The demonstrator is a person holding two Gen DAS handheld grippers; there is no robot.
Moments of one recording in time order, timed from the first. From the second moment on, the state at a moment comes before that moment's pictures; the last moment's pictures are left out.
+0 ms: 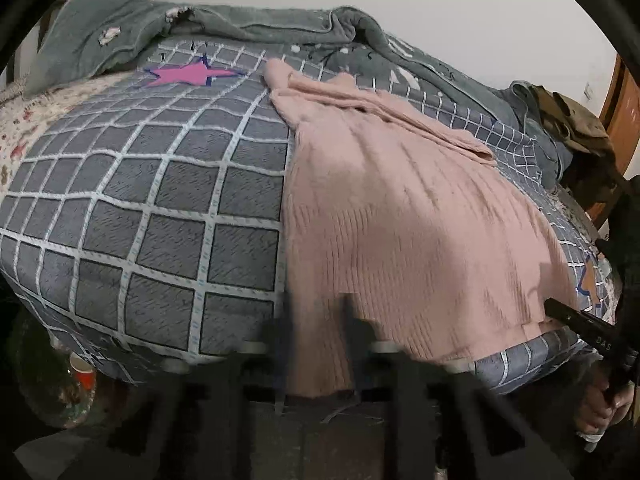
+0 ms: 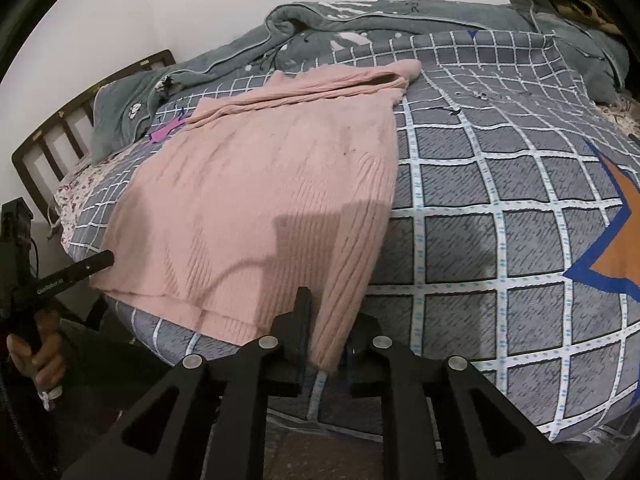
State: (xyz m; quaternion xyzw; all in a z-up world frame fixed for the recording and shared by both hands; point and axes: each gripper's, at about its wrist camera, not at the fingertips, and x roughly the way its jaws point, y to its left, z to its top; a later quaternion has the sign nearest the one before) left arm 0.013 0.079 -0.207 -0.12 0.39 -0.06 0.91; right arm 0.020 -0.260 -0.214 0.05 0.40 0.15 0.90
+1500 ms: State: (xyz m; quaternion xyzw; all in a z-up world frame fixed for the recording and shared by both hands) left arm 0.267 0.108 -0.066 -0.25 0.28 -0.02 0.93; right arm 0.278 -0.297 -0.073 0.32 0.29 0.22 0.87
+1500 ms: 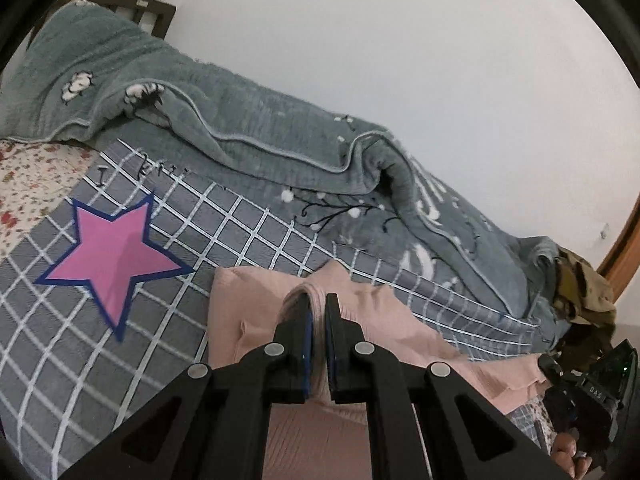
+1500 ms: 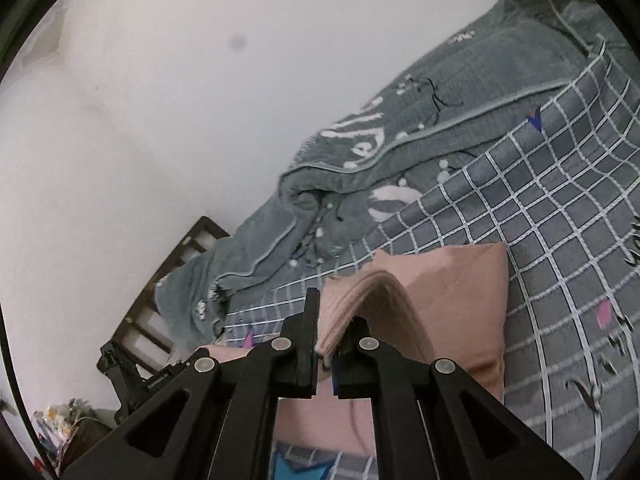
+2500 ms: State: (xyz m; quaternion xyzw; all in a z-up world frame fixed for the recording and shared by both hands) left arm 0.341 0.116 -0.127 -0.23 0.35 0.01 0.91; right arm 0.325 -0.278 -0.120 0.08 0.37 0.12 0.92
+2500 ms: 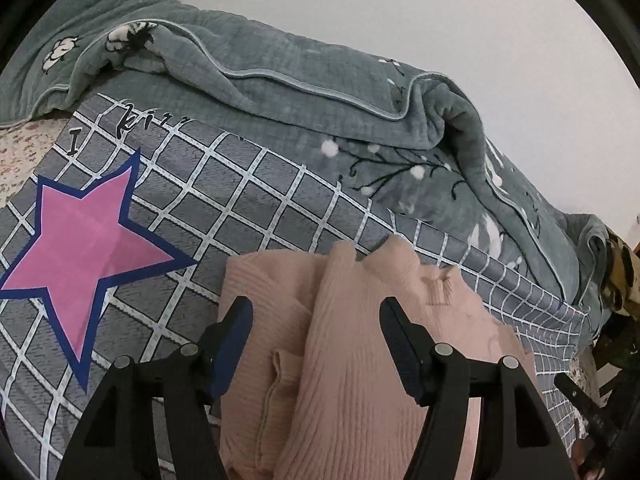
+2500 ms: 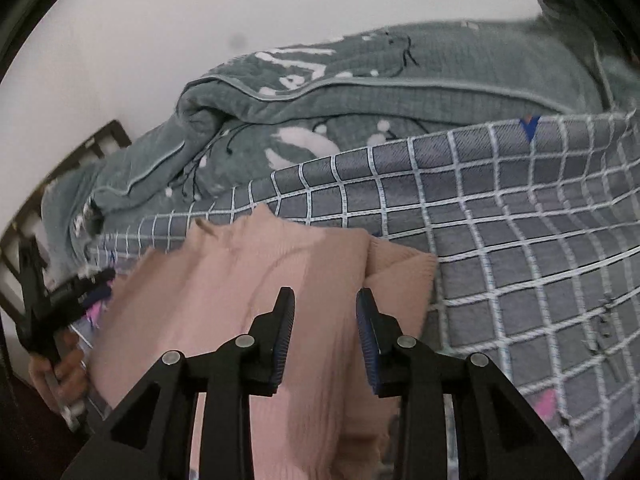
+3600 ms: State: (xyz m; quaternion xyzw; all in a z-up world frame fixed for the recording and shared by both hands) left arm 0.233 0.111 -0.165 -0.21 0.38 -0.04 0.90; right arm 0.249 -0.286 -0.175 0.10 0.43 0.12 0.89
